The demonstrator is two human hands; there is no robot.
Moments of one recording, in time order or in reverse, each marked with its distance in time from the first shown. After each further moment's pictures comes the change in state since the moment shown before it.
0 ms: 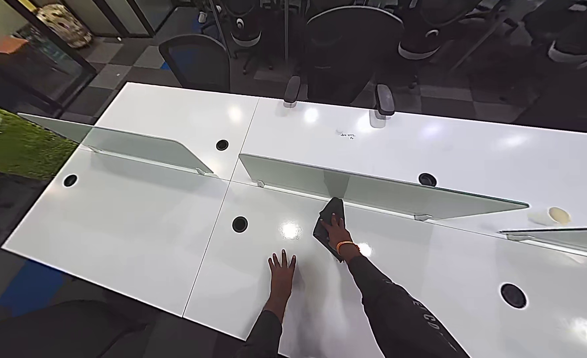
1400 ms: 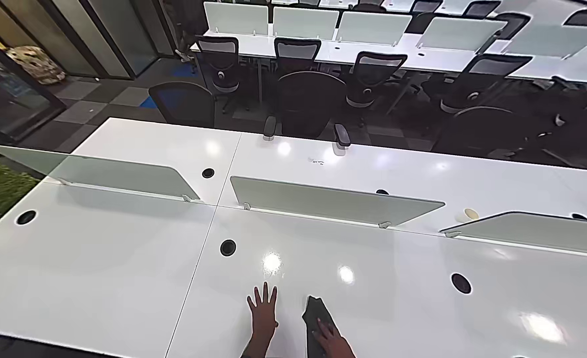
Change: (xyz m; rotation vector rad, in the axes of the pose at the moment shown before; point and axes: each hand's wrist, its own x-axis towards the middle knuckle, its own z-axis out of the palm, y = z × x) left_hand -0.048 -0.035 0.040 -0.091 0.060 -0.029; right_hand -0.246 -0.013 0.201 0.108 -0.108 -0.163
